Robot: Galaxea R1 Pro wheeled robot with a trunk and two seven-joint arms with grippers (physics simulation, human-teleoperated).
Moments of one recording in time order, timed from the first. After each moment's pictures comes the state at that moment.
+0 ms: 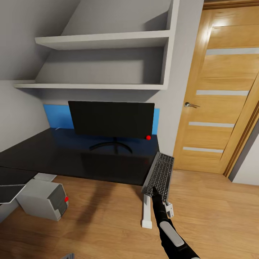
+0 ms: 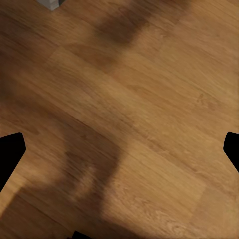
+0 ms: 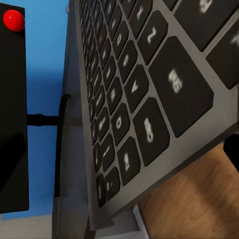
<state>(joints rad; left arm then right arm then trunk) 0.17 0.10 -0.18 -1.23 0.55 0.17 0.42 -0.45 0.12 0.25 -0.62 -1.52 -0.31 0.24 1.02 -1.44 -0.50</state>
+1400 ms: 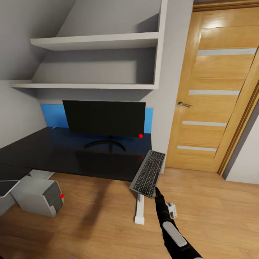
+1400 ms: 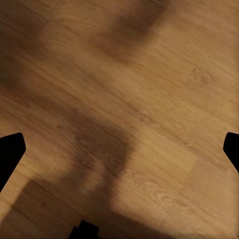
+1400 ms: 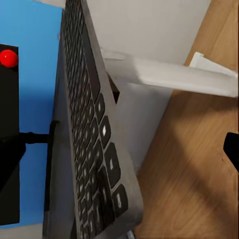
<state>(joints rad) 0.17 0.10 -0.18 -1.19 0.55 0.17 0.42 -0.45 0.09 0.25 -0.62 -1.52 -0.31 0.22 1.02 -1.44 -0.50</state>
